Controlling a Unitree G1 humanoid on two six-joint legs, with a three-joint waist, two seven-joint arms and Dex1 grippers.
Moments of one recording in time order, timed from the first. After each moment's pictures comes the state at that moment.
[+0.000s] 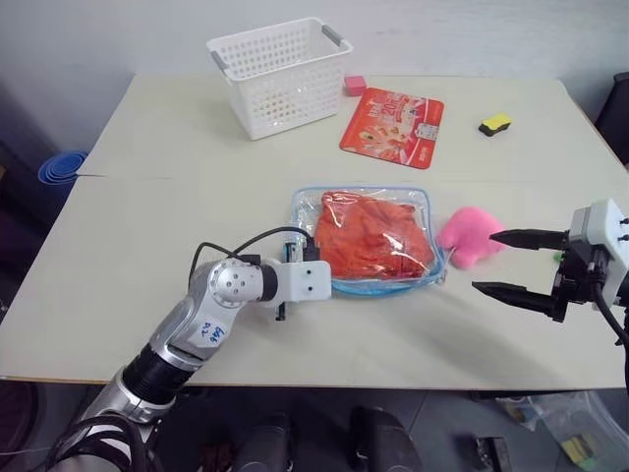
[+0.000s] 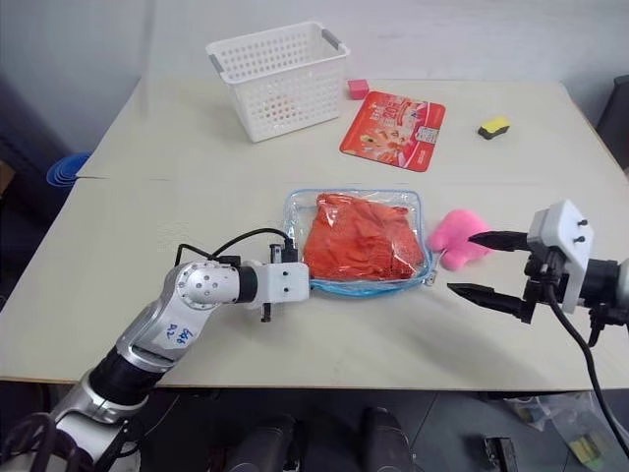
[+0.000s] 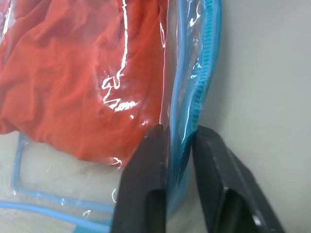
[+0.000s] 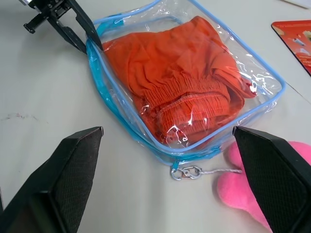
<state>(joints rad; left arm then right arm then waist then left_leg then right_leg) -0.52 0.53 -0.40 -0.31 0.31 0.47 -0.85 -0.11 -1.04 -0.45 -0.27 0.57 0.52 1.19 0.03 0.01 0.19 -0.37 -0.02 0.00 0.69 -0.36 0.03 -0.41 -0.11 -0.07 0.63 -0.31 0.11</state>
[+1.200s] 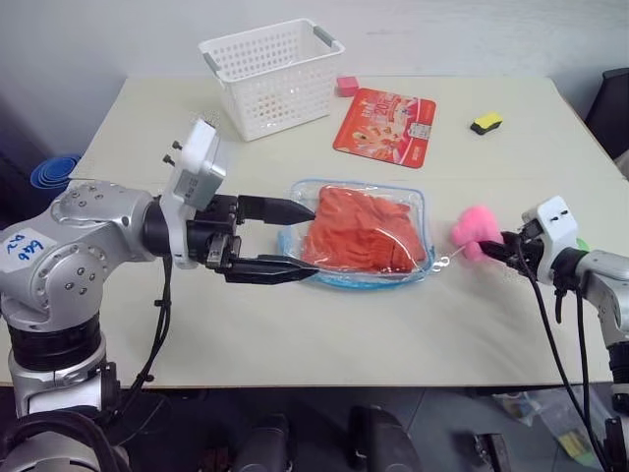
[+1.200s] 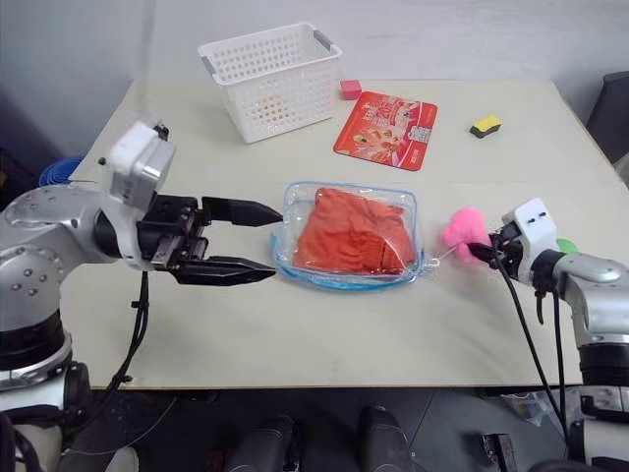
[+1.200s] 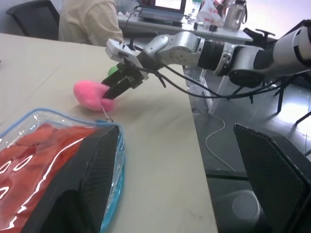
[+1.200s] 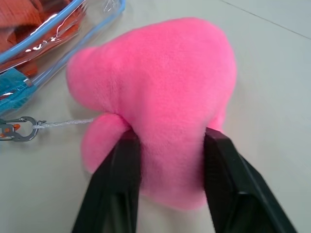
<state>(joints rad) -0.72 0.71 0.17 -0.46 -0.82 1.08 -1.06 -0.44 -0.85 -0.17 0.31 0.28 0.43 0.83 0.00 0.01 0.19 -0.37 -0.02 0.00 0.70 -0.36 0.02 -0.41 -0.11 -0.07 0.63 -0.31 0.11</state>
